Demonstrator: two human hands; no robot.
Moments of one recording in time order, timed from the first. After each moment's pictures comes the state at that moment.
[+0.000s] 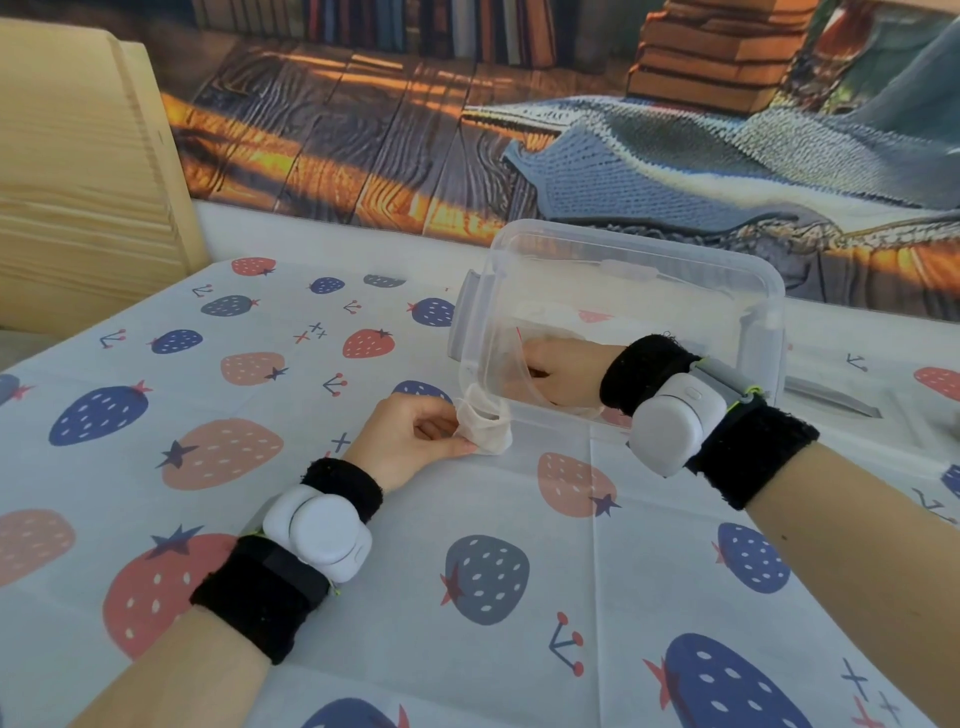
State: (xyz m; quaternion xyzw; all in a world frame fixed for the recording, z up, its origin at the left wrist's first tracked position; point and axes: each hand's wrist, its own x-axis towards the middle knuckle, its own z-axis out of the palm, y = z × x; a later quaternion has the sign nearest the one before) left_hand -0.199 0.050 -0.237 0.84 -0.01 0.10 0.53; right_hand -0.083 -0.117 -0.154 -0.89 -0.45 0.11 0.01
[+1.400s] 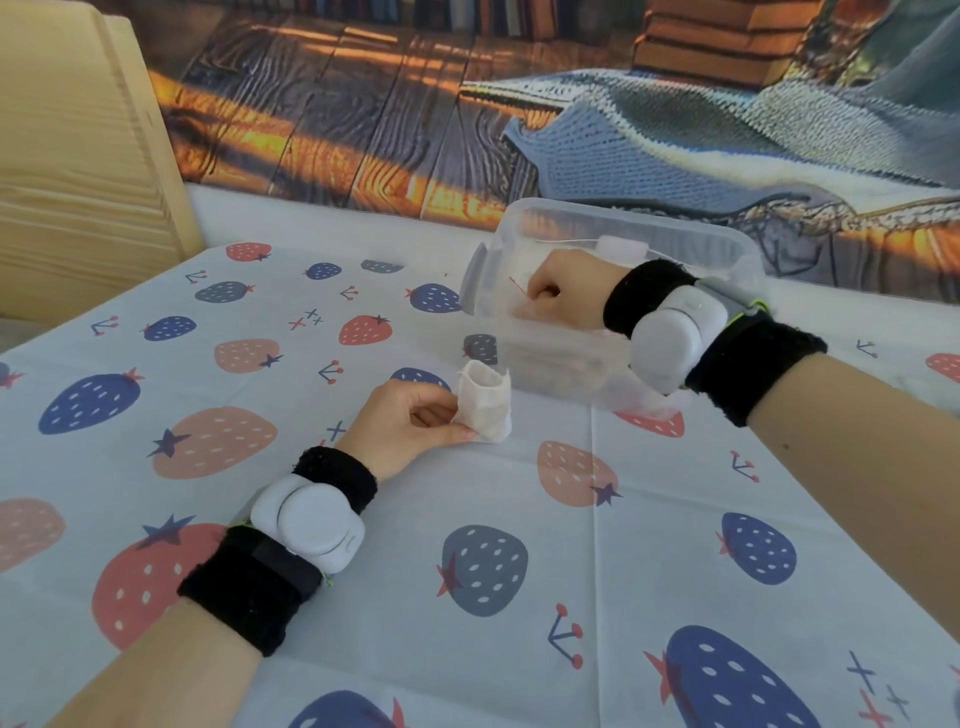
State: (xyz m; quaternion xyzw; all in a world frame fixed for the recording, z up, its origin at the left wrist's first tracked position) left_hand -0.200 0.048 -0.233 0.84 -0.03 0.11 0.53; right_hand -0.058 -0.111 -0.115 -0.91 -0.40 0.00 0.08
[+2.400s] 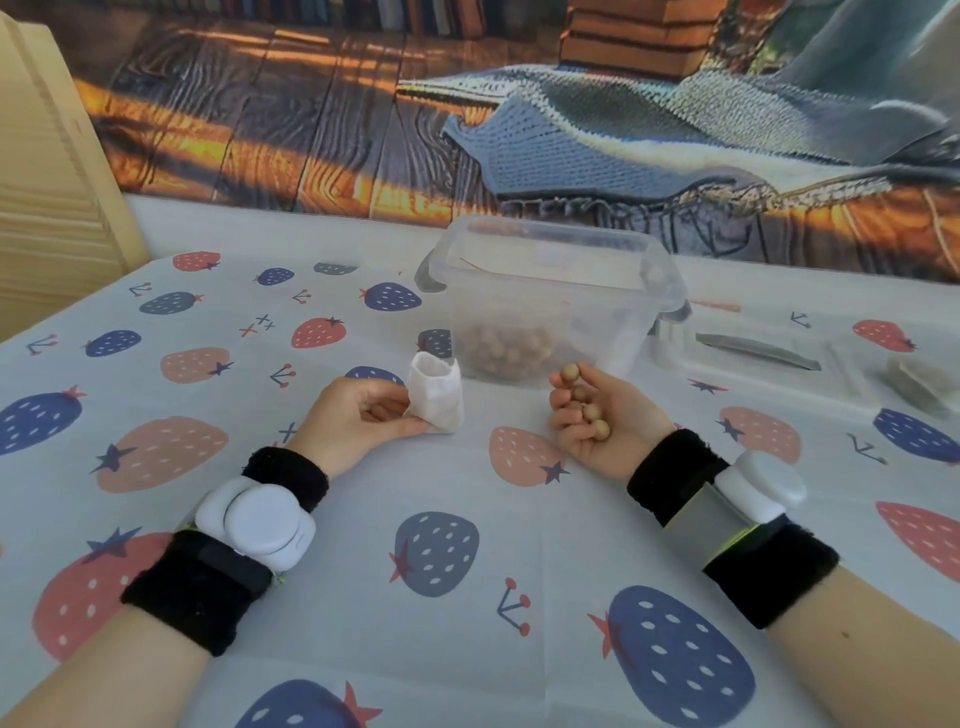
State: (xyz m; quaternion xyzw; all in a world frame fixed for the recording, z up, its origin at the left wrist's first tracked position) left_hand -0.200 0.046 -0.234 0.84 0.00 0.11 0.53; right_hand -0.121 -0.203 -0.209 -0.41 0.06 0.38 0.83
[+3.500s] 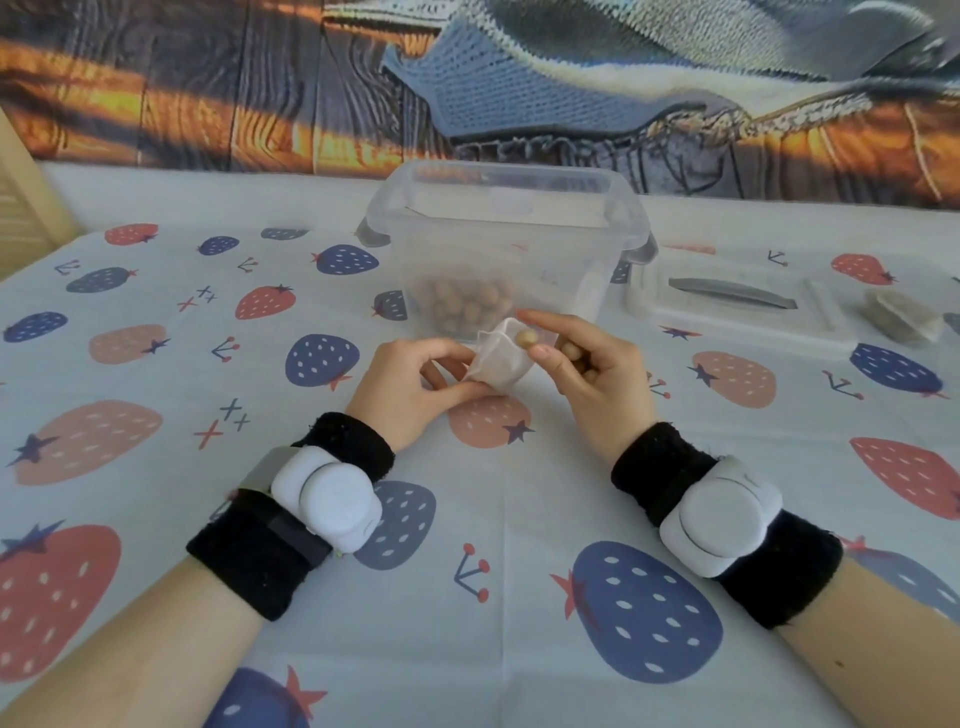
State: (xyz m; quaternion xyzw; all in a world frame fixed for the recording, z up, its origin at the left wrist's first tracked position) left_hand -0.179 -0.033 -0.231 0.87 -0.09 0.15 0.47; right_hand -0.150 -0.219 -0.221 -0.75 -0.29 -0.15 0.58
